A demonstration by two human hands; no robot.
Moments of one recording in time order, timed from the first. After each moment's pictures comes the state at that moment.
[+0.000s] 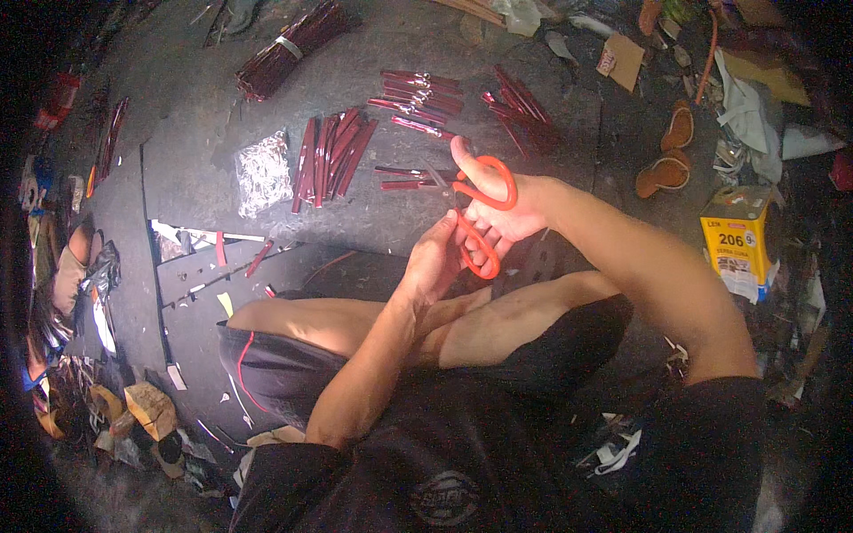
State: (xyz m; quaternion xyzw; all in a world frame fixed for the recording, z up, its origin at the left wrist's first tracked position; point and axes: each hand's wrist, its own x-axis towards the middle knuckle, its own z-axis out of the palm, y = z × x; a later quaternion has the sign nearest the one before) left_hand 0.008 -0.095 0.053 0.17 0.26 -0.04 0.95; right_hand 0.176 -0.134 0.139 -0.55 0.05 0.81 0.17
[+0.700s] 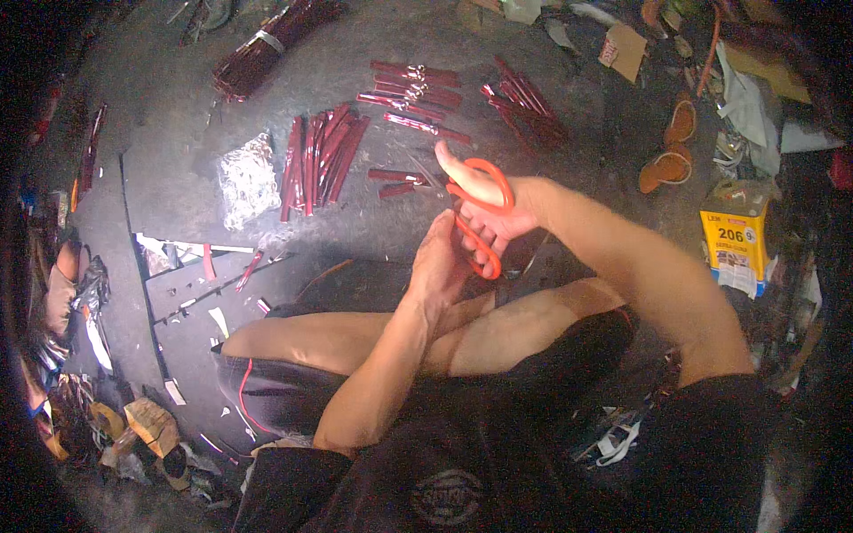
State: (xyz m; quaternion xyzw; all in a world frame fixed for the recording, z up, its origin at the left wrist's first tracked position) left_hand 0.023 -0.104 0.049 0.12 0.35 0.00 0.93; right_hand 0.178 -0.120 0.122 -0.58 0.07 0.80 0.17
